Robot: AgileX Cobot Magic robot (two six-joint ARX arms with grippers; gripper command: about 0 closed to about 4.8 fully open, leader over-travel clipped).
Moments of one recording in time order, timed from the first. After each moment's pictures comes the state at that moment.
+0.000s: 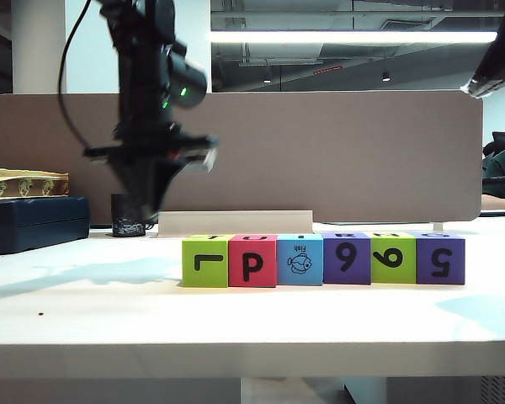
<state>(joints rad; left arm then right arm) -0.43 2.21 2.11 -1.42 0.05 0.01 0.19 0.90 0.81 -0.61 -0.42 0.02</state>
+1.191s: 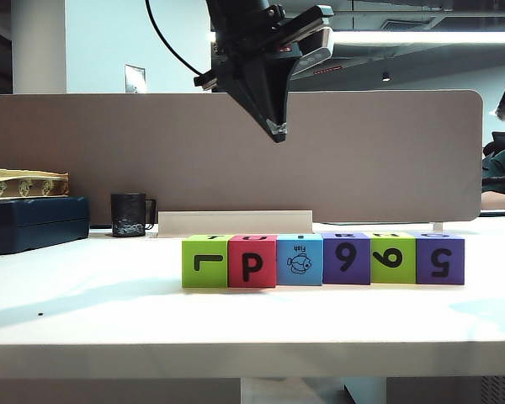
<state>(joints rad) -0.71 2.10 2.22 -1.32 0.14 0.07 0.19 0.90 0.81 -0.72 -0.35 0.03</state>
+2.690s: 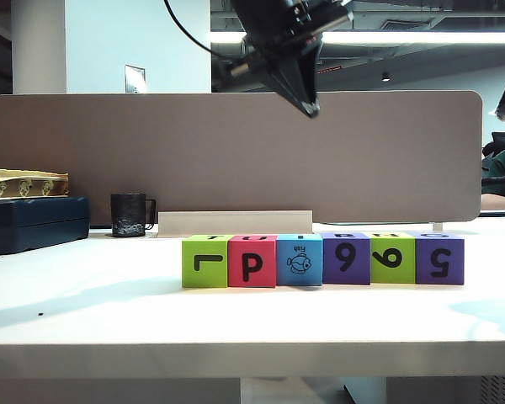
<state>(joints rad) -0.71 2.08 2.22 -1.02 0.09 0.07 0.19 0.90 0.81 -0.72 -0.35 0.03</state>
